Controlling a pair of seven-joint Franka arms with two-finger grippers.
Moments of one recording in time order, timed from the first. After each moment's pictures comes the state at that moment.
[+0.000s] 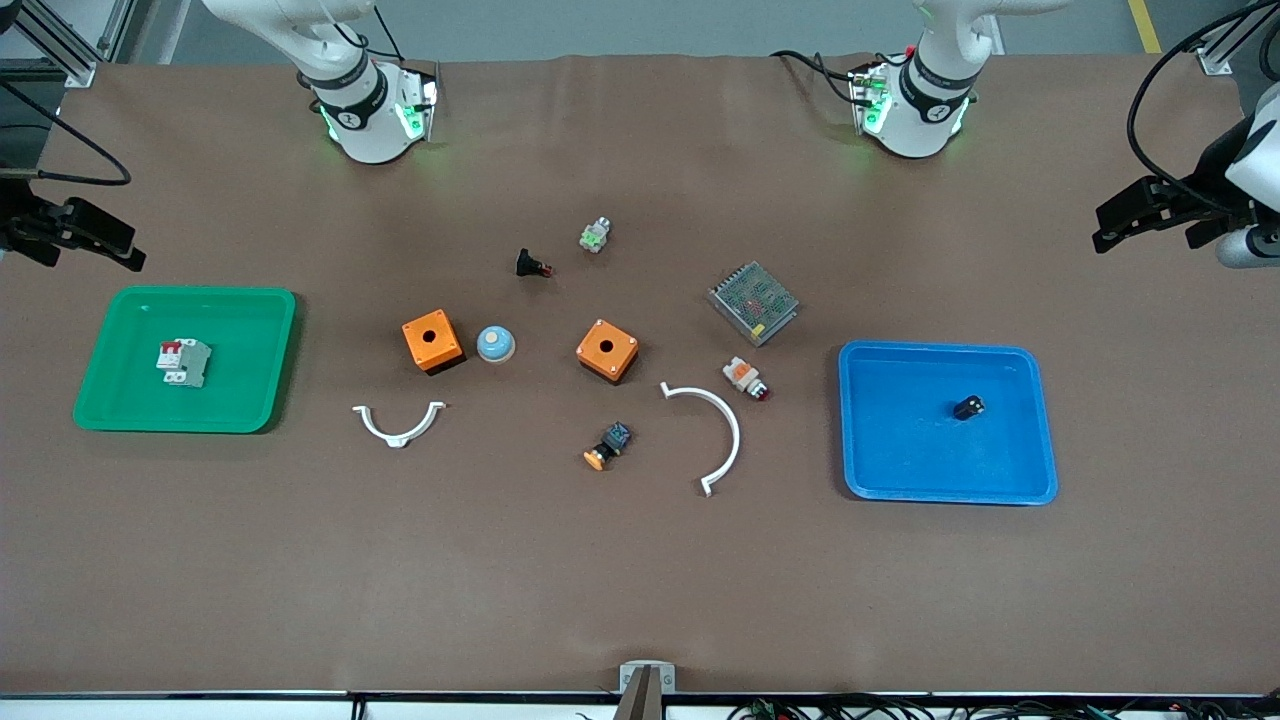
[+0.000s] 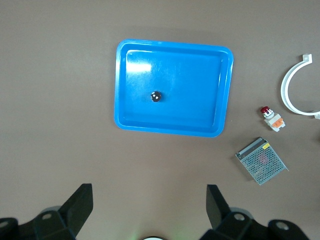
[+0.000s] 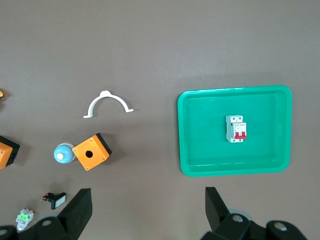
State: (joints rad) left arm -0.03 -0.03 -0.03 -1.56 0.01 1.49 -0.08; right arm 0.04 -0.06 -0.11 -1.64 0.00 1.57 0.01
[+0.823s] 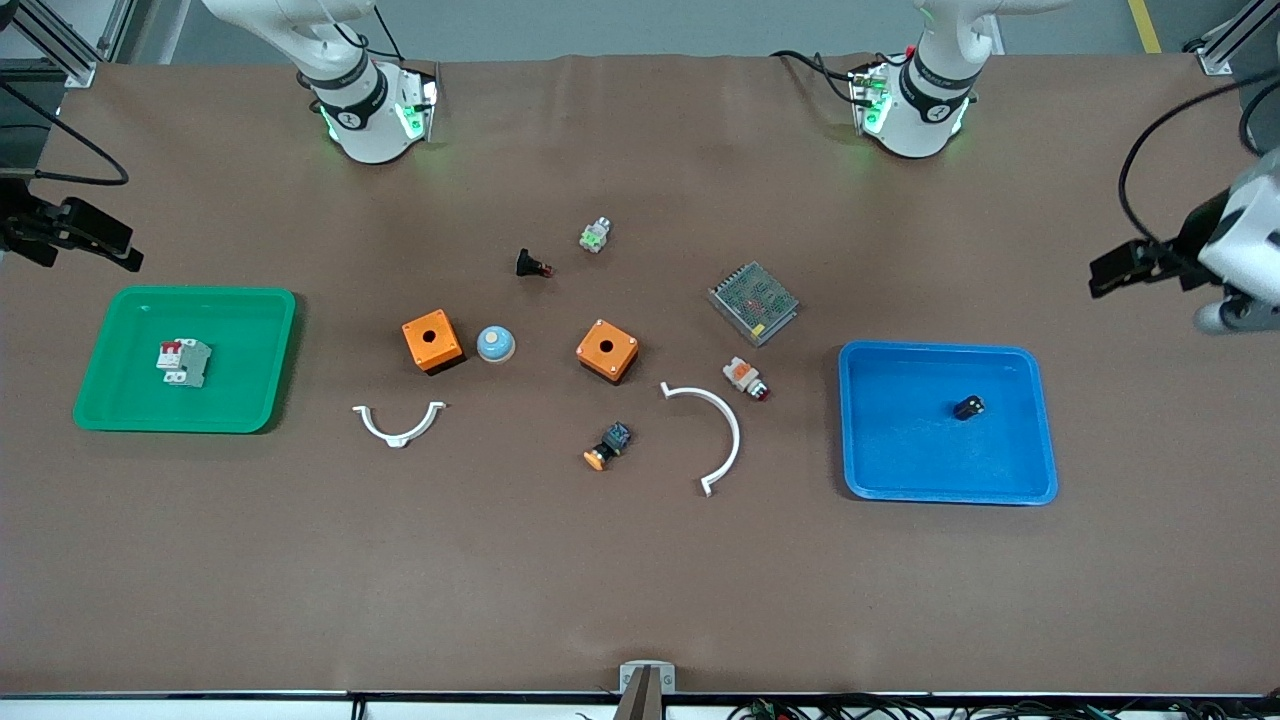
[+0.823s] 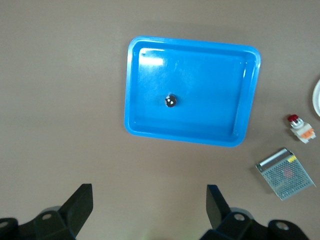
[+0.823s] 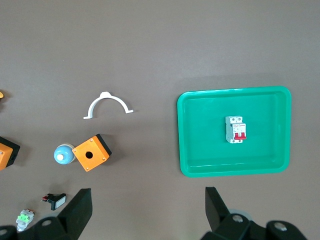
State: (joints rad) left arm 0.00 0.09 -0.02 -1.59 0.06 1.60 -0.08; right arm 0.04 -0.06 -0.11 -1.63 0.00 1.57 0.01
